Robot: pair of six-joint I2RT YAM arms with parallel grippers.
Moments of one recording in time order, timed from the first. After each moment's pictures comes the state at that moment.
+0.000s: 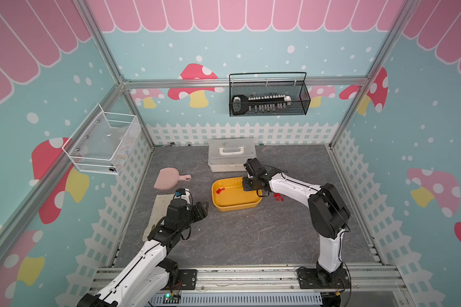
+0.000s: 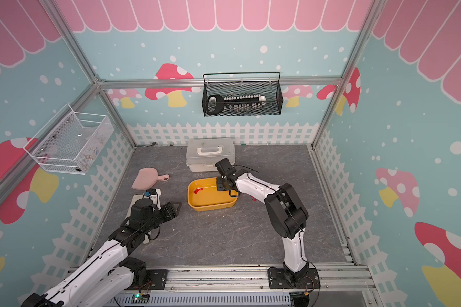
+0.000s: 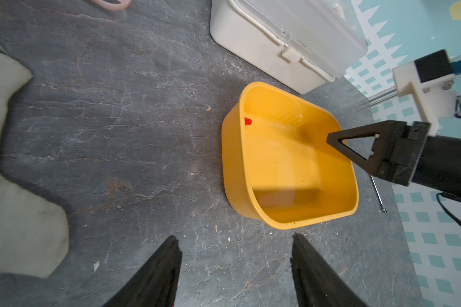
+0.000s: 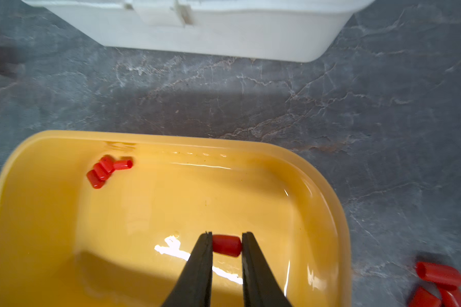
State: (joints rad) left arm -0.30 0.80 0.38 -0.17 0.12 -0.66; right arm 0.65 1.92 1.44 -0.47 0.09 0.44
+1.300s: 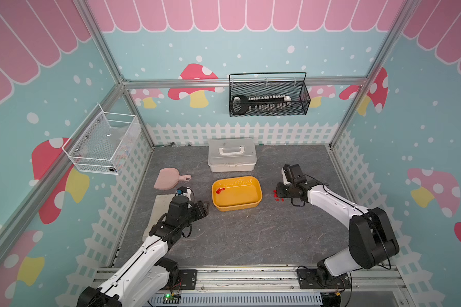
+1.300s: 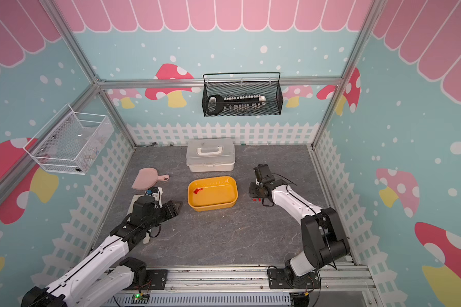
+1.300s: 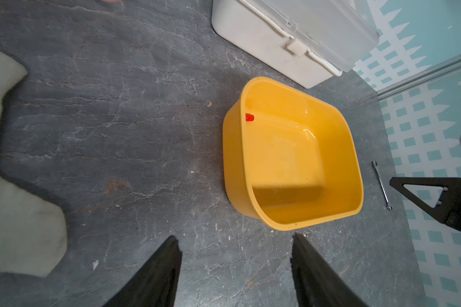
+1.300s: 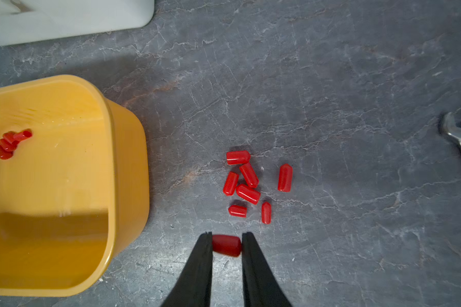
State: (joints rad) left arm -0.31 0.86 0.42 -0.19 0.12 -0.66; right arm 0.36 1.52 0.99 -0.47 0.02 0.35
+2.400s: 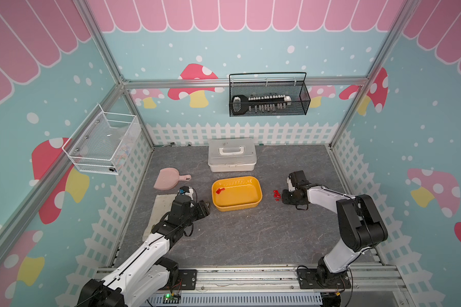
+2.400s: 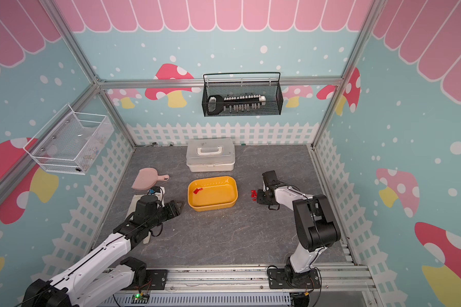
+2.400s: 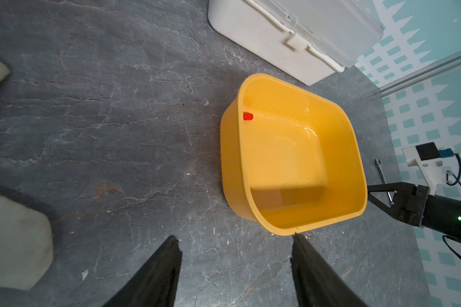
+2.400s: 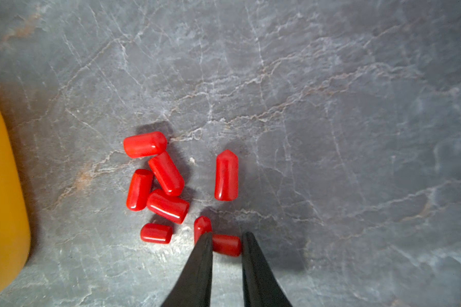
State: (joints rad) left arm -0.33 0.91 0.42 -0.15 0.10 -0.66; right arm 0.23 1.68 0.90 -0.36 -0.06 0.29
